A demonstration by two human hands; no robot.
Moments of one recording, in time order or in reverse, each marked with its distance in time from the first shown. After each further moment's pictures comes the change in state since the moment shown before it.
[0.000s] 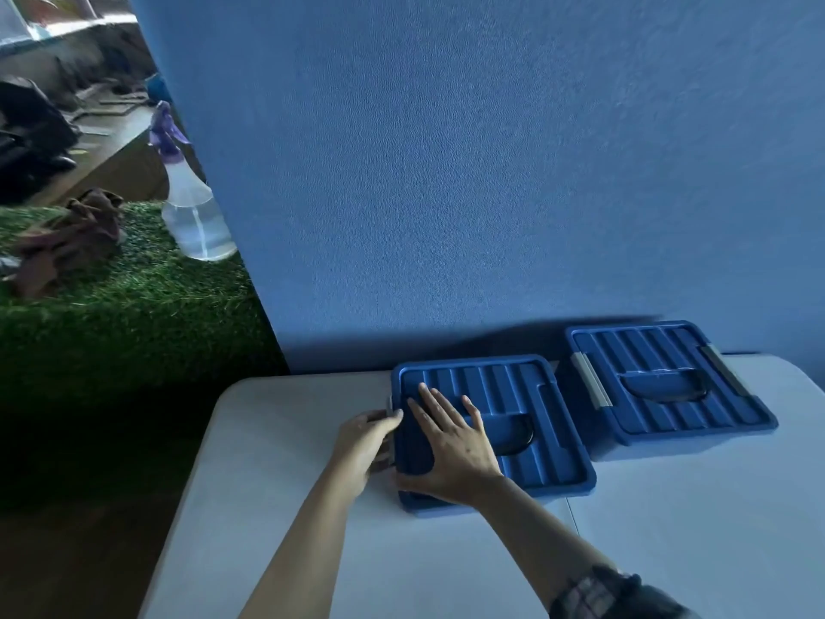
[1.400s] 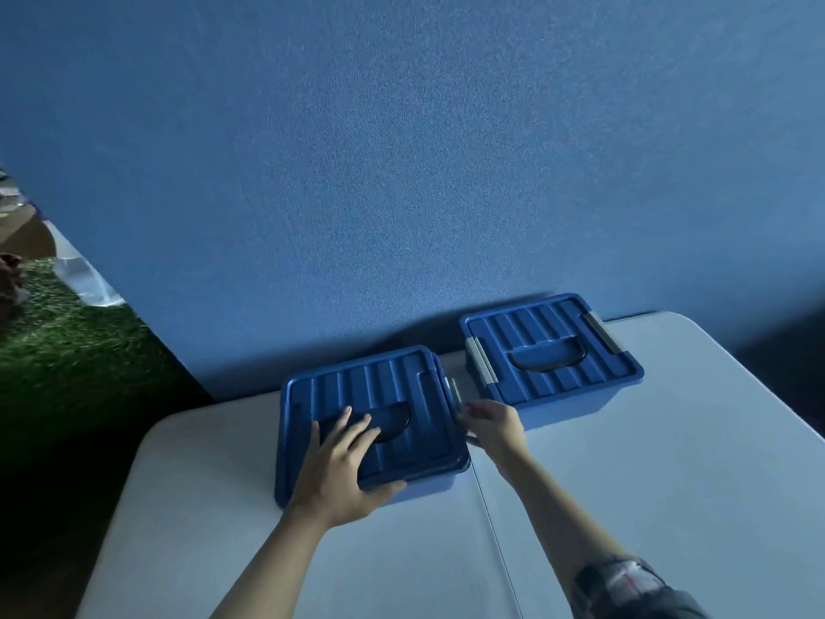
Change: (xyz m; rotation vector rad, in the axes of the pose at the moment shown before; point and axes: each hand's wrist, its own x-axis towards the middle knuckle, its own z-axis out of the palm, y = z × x) left_hand -0.032 -0.051 0.071 1.437 0.023 1.144; right_hand -0.087 0.154 -0.031 1.330 0.353 0.821
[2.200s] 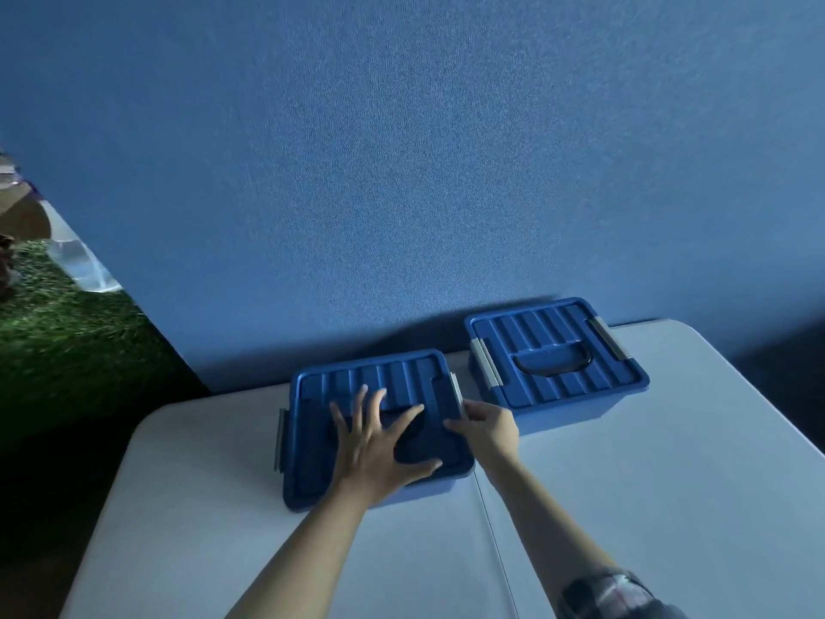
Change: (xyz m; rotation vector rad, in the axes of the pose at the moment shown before) left_hand 0.041 0.036 0.004 0.119 -0.251 -0.189; right_hand -0.012 -0.010 0.020 -0.276 0.073 -0.087
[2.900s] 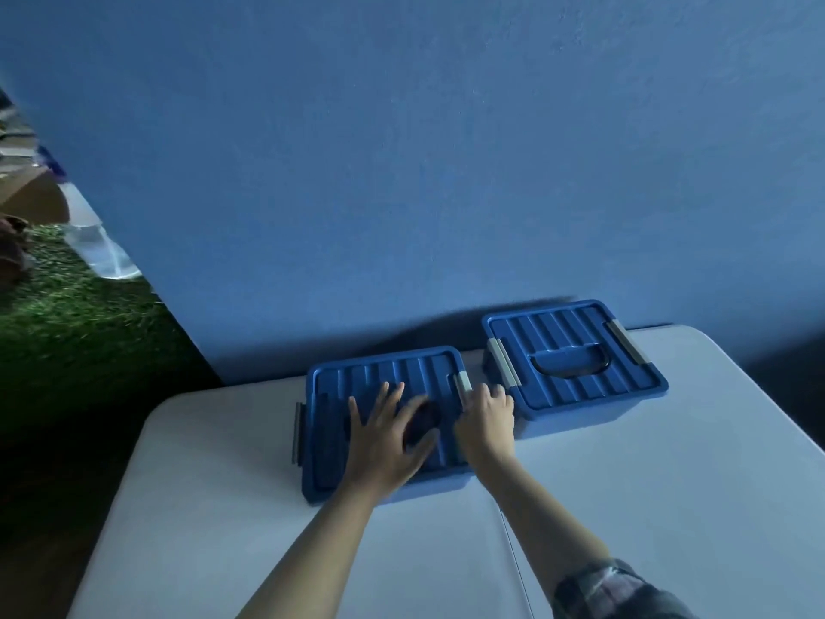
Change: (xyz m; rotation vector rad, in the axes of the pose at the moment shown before) left_hand -0.004 -0.010 0.000 -0.312 0.124 0.028; right_hand 0.001 -0.014 0.033 -0.677 0.161 -0.204
